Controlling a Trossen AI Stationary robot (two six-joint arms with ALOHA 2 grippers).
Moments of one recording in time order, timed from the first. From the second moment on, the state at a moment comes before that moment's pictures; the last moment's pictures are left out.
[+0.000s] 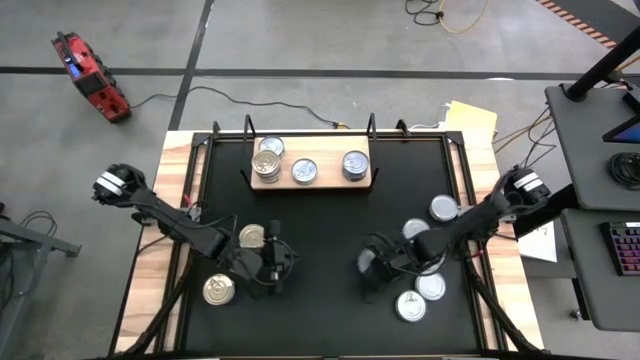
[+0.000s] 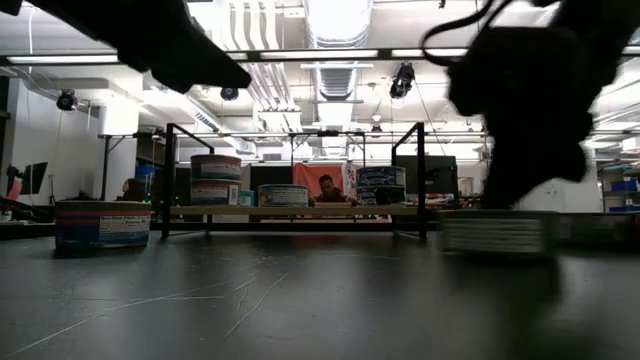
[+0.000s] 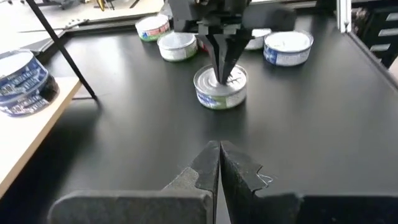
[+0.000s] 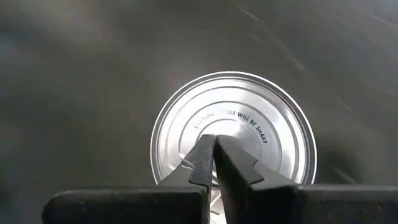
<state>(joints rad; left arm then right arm) -0.51 1.42 0.70 0.19 -0.57 -0.20 0.44 1.62 0.85 -0.33 0.26 1.14</state>
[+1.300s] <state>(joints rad) -0.43 1.99 0.94 0.61 -0.55 0.08 0.38 1.56 0.88 -0.20 0.31 0.60</state>
